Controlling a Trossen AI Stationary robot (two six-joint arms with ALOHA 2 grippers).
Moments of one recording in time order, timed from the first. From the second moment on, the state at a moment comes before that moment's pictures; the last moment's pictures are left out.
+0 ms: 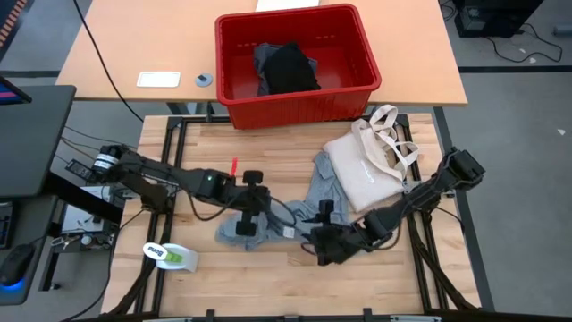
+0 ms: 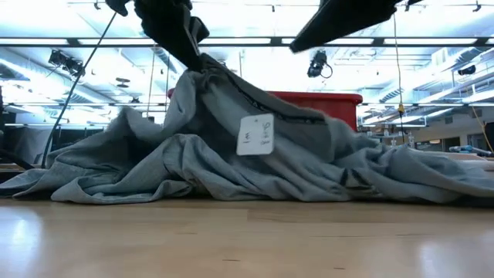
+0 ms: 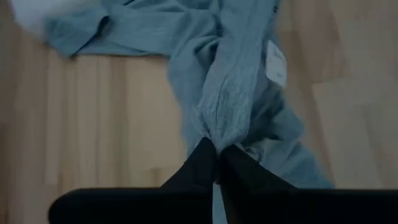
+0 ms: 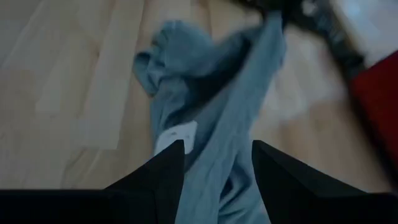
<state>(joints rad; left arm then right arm) -0.21 1.49 1.23 -0.72 -0.22 0.01 0.52 1.63 1.12 -0.30 0.67 0.11</state>
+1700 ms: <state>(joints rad) -0.20 1.39 0.96 -0.35 -0.14 0.05 0.43 1.58 1.46 -1.51 0.39 0.78</state>
